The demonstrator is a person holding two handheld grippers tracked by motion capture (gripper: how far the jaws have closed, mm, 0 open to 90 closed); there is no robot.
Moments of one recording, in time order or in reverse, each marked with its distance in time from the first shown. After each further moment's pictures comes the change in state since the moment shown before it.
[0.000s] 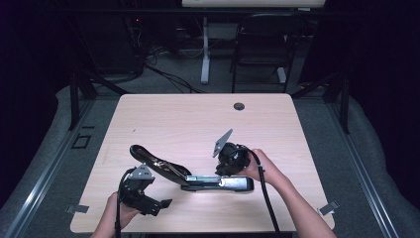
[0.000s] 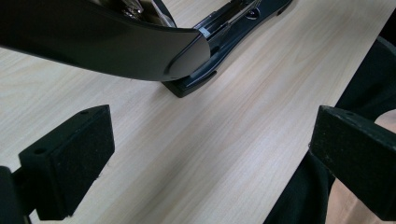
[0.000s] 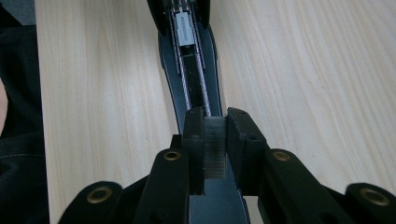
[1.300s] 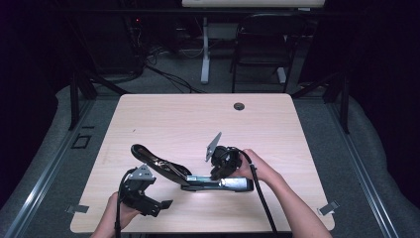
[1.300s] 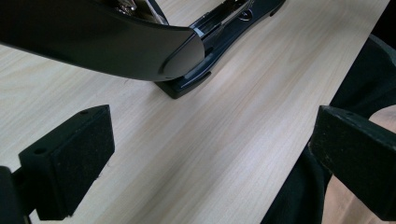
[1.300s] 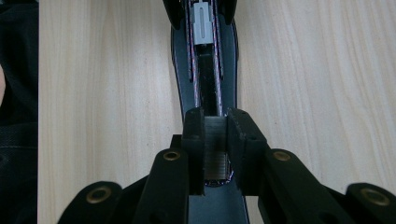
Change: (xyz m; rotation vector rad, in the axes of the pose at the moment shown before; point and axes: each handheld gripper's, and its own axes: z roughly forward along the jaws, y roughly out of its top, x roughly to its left) left arm -0.001 0.000 0.001 -0.002 -0.020 0.014; right arm -0.006 0.009 0.029 0.064 0.088 -0.069
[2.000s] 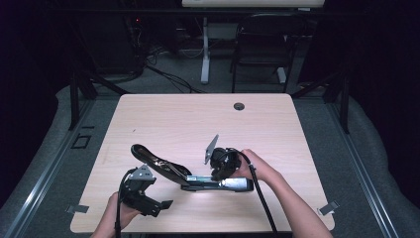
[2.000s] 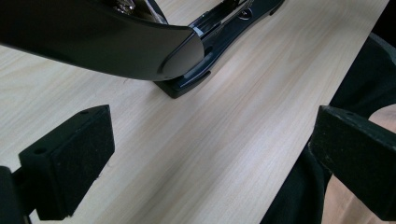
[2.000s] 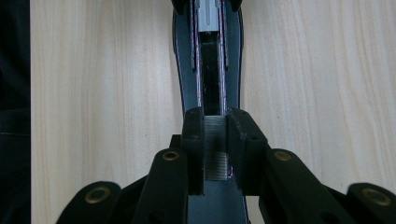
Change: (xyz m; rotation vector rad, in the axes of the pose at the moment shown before) left arm 0.000 0.000 0.000 0.002 -0.001 0.002; right arm 0.002 0.002 0.004 0.054 -0.009 -0.035
